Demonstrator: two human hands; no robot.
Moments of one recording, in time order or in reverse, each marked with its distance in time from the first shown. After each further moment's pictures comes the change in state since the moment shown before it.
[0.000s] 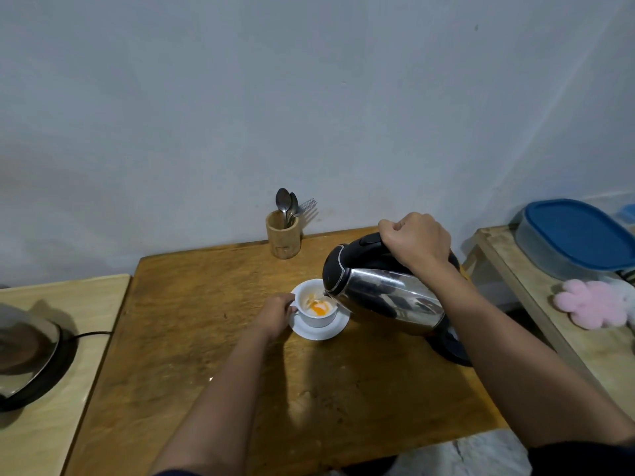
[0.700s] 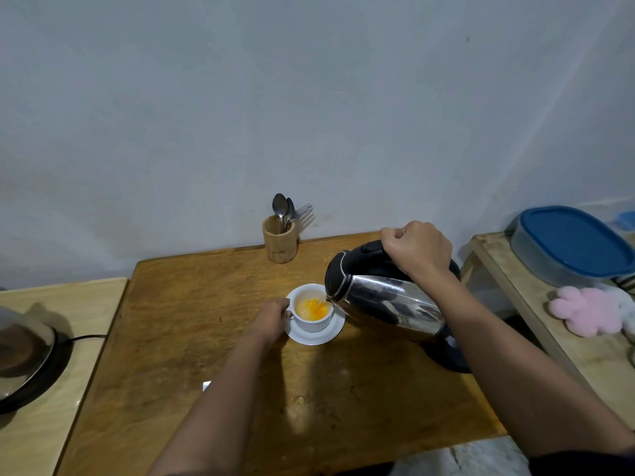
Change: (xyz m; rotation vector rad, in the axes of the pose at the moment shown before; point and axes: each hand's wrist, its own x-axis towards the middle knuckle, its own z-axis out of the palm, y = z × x) left_hand -0.006 0.007 0.002 -0.024 0.025 0.004; right_hand 0.000 0.014 -0.004 -0.007 0.019 0.008
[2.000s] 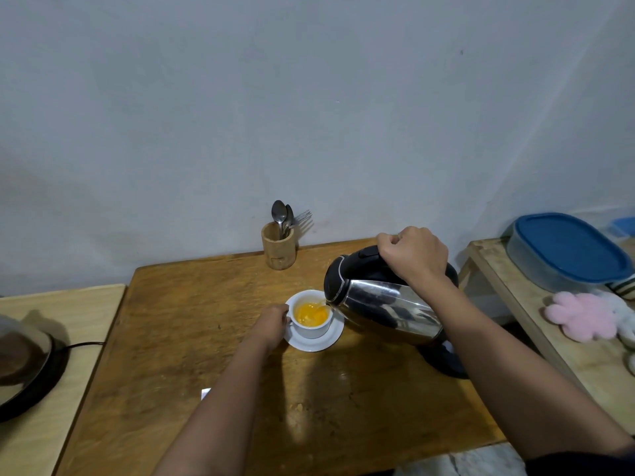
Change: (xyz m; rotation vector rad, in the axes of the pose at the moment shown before) left_hand 0.008 -0.005 0.005 0.031 -0.013 -0.037; right_hand -0.001 -0.004 -0.001 -0.030 0.013 -0.008
